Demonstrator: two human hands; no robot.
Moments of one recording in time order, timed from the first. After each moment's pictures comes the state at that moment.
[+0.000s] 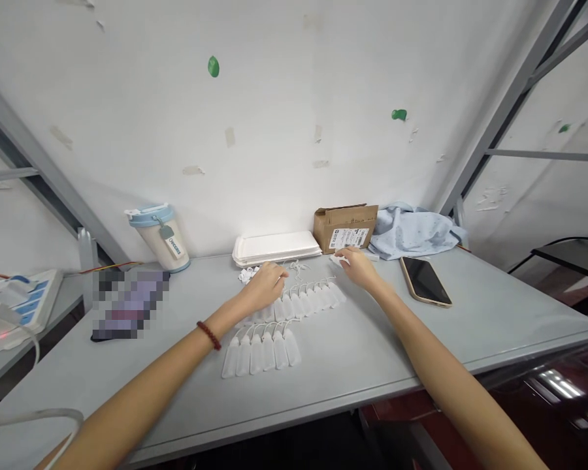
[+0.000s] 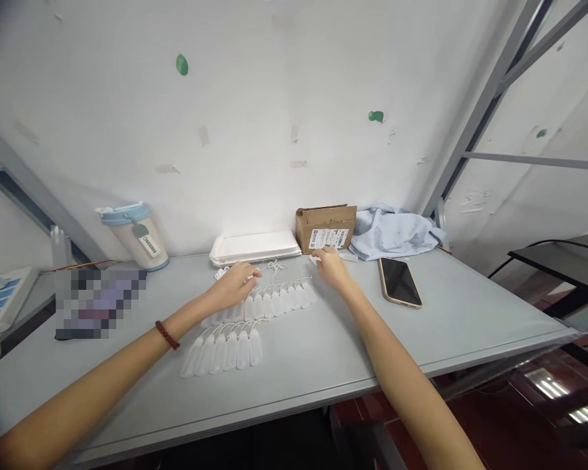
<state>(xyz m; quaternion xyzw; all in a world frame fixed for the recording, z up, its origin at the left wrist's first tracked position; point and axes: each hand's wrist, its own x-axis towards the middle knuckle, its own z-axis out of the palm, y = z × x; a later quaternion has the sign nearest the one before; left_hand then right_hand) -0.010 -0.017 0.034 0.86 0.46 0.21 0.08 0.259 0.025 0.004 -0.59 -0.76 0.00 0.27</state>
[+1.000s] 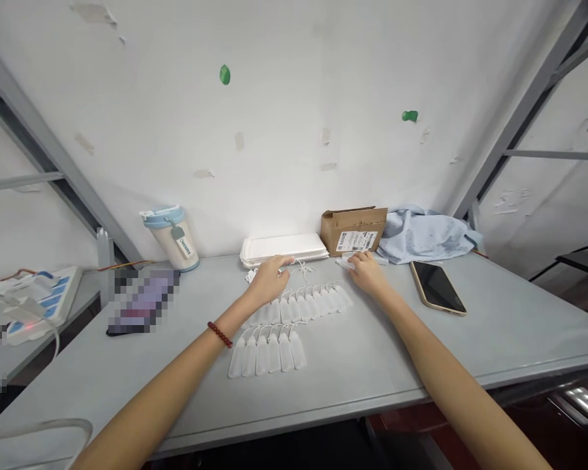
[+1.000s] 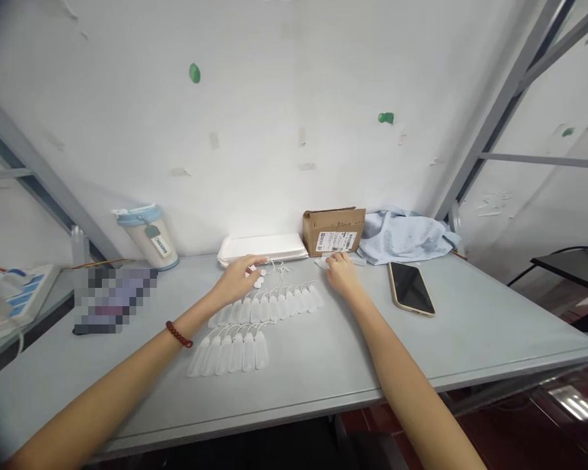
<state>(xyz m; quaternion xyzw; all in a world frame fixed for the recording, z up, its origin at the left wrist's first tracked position) -0.005 -0.013 0.043 0.79 0.51 0.31 0.14 0.272 0.035 -0.021 -0.59 -0.78 -0.11 0.20</state>
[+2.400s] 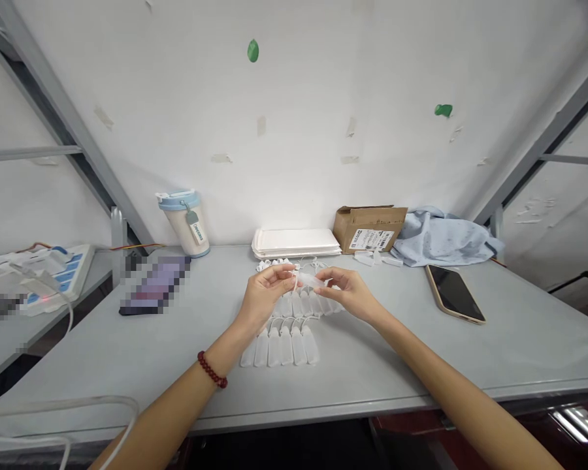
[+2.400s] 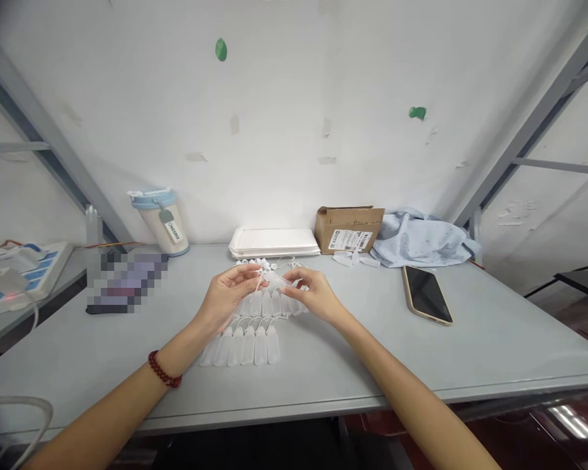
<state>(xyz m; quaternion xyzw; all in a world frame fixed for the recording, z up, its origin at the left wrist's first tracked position) -0.020 -0.065 0.026 0.48 0.41 0.58 0.52 0.174 -0.046 0.031 -0.41 -0.73 0.39 0.39</state>
